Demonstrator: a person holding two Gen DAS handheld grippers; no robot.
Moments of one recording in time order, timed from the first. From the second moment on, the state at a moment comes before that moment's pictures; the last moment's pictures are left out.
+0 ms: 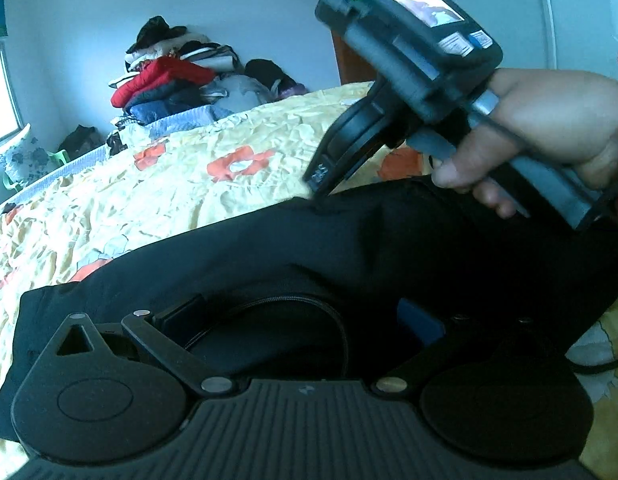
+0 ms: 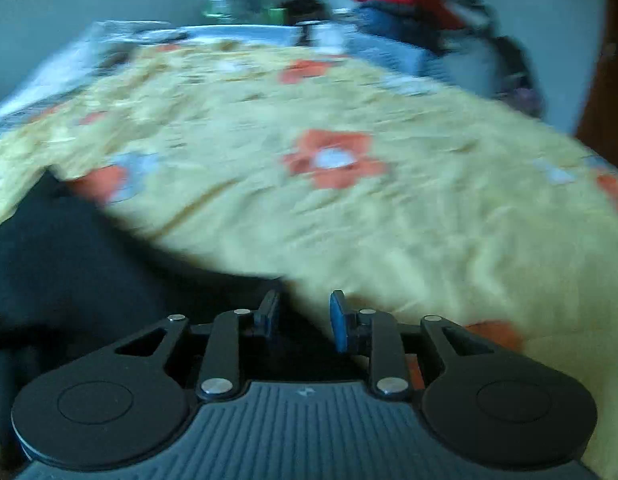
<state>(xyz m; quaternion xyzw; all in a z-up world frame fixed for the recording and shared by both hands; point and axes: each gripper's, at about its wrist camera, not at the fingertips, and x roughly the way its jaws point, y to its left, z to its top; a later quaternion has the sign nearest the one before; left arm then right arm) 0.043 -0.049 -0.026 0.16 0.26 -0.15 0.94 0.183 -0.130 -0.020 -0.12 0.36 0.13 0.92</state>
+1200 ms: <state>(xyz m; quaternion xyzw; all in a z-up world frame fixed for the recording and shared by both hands) 0.045 -0.049 -0.029 0.16 0.26 -0.15 0.94 0.096 -0.191 0.006 -0.11 0.36 0.17 0.91</state>
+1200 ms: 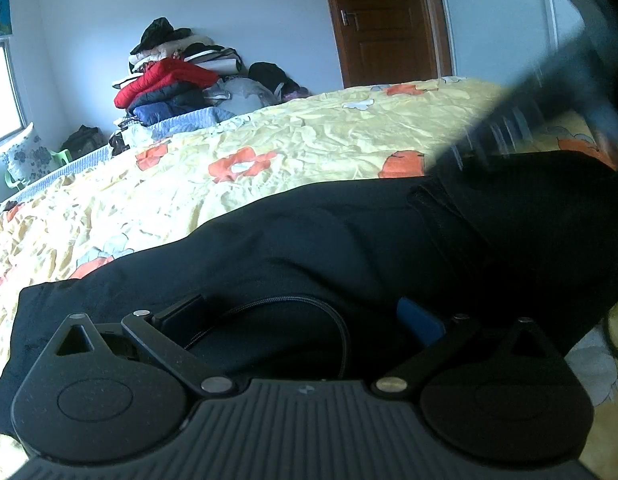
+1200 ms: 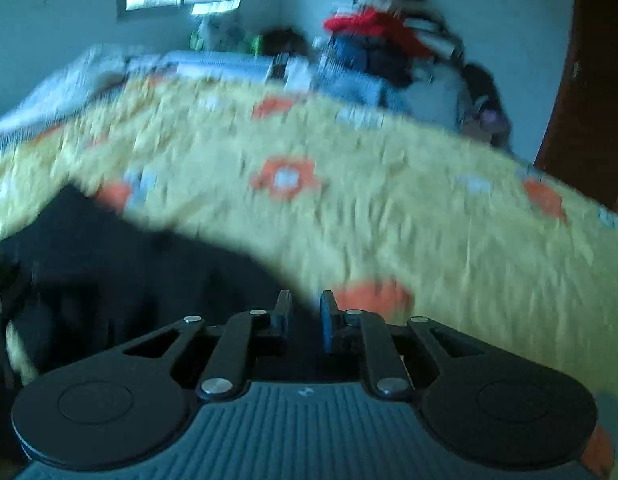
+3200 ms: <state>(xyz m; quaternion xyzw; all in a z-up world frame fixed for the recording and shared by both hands) 0.090 0.192 0.019 -0.01 0.33 0.13 0.93 -0.007 0.126 -0.059 -0.48 0.12 0.30 0.81</state>
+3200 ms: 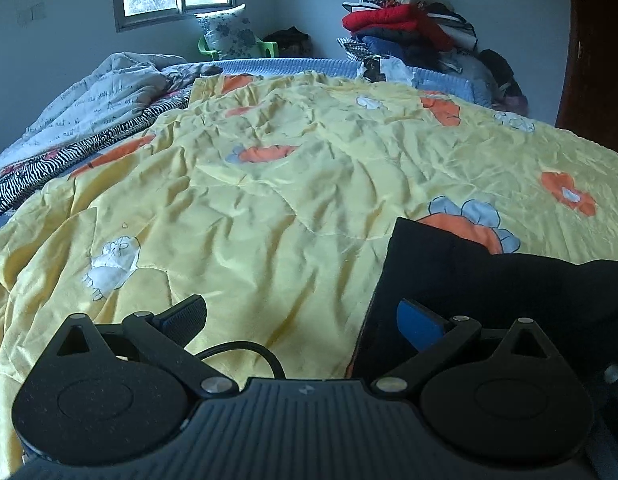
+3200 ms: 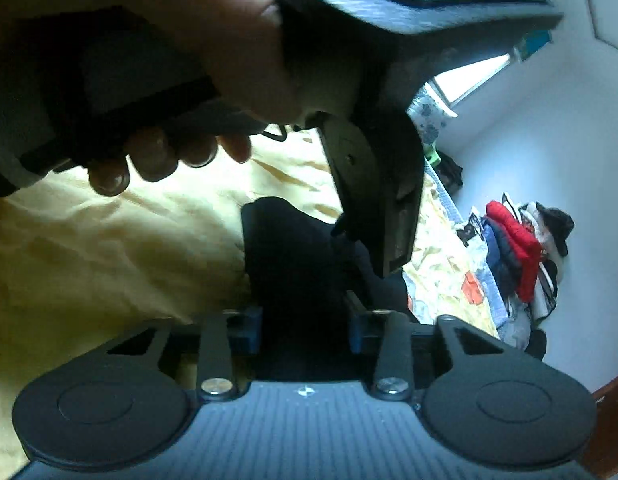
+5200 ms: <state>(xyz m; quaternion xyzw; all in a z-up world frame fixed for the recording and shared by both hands) 0.076 0.169 0.043 -0.27 0.27 -0.11 0.92 0.092 -0.016 0.018 0.08 0.29 0.36 0.88</state>
